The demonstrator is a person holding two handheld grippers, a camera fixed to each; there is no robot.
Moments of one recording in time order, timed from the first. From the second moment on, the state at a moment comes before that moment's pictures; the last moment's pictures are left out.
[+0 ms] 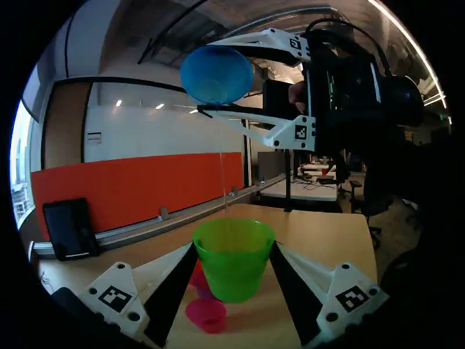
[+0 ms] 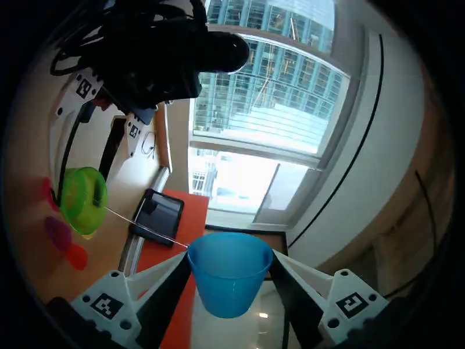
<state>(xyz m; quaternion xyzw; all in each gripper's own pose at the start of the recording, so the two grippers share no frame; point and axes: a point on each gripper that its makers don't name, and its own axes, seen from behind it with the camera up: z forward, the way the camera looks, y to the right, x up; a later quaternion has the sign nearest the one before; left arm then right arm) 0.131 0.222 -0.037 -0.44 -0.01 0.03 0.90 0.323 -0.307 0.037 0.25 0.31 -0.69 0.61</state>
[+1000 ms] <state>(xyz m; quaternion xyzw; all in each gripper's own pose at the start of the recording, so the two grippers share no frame) 0.137 0.219 -0.034 -0.43 -0.01 0.04 0.90 0.311 -0.295 0.037 0.32 0.22 -0.52 0.76</state>
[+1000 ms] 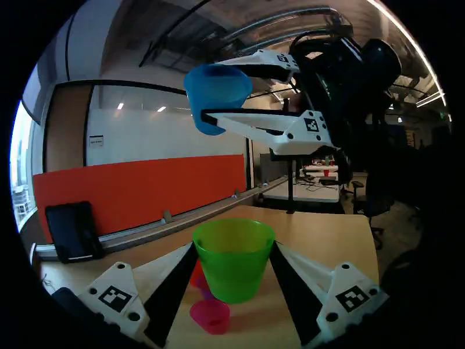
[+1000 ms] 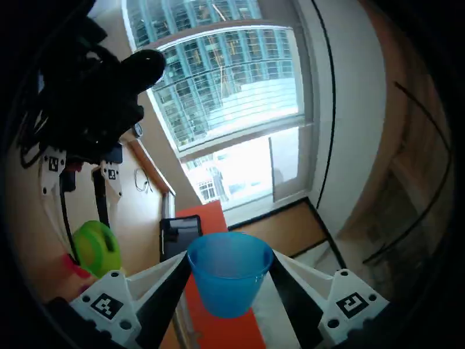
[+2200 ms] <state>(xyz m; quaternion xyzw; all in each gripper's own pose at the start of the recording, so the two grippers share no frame) 0.147 0.212 -0.032 -0.42 0.00 0.05 0.91 0.297 -0.292 0.009 0.42 0.02 -0.10 0.90</state>
